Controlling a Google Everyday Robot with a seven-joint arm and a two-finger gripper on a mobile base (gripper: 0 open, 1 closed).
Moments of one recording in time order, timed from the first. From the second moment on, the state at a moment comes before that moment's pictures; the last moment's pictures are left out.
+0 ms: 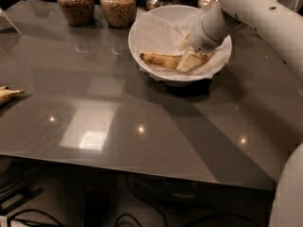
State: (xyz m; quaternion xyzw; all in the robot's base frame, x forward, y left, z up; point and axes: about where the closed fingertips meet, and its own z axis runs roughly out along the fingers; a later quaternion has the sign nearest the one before) arm 0.716 -0.112 0.852 -0.66 0.69 0.00 0.30
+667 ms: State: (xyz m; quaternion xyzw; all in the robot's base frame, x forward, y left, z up) arm 0.720 -0.111 0.844 -0.65 0.70 0.01 0.30
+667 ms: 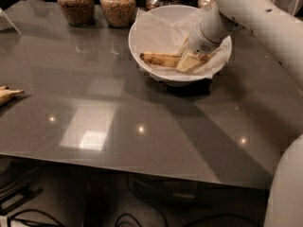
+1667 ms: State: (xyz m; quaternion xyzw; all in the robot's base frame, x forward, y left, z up) arm 0.682 -0.108 0.905 -0.67 0.66 -0.03 0.34
